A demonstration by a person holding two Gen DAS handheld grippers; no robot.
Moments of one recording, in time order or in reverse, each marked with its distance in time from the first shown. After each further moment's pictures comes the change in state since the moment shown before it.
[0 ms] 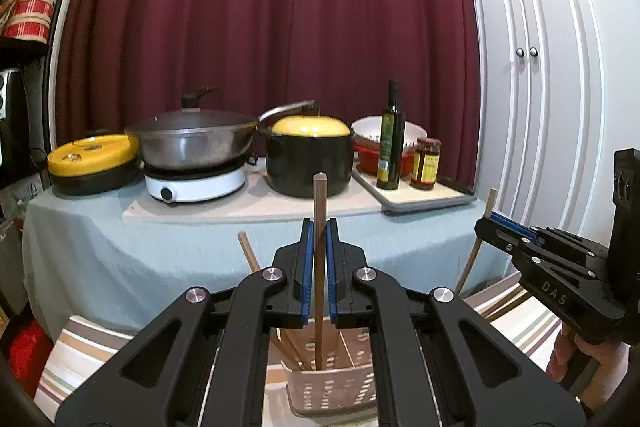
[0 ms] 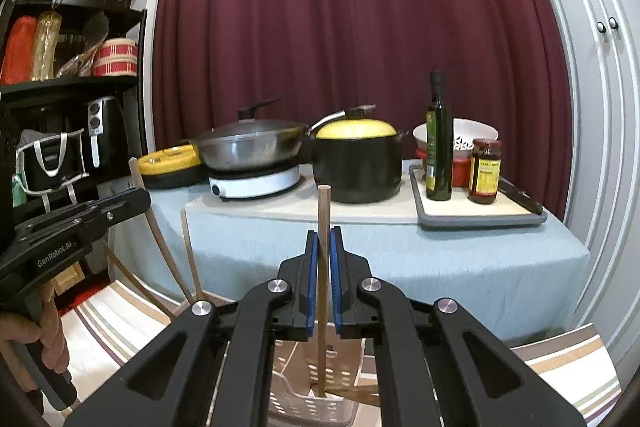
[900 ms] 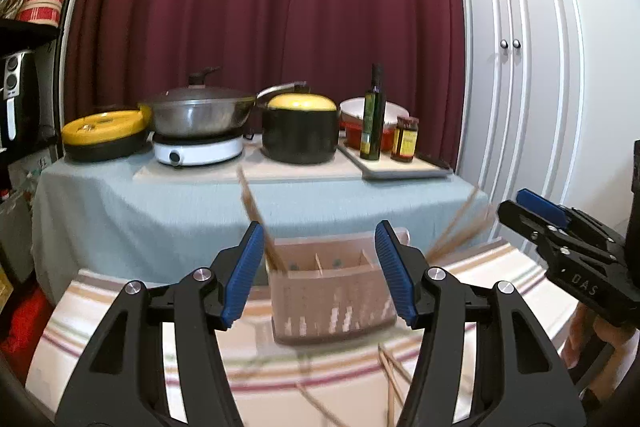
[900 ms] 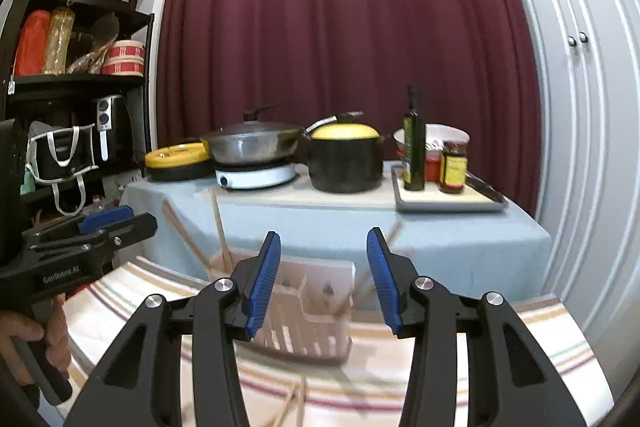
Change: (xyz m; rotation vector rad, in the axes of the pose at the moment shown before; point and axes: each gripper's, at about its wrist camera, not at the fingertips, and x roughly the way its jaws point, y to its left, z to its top) left arm -0.084 -0.019 -0.043 -0.021 0.053 -0.013; right arm -0.099 0.013 -0.033 -0.011 -0.025 -0.060
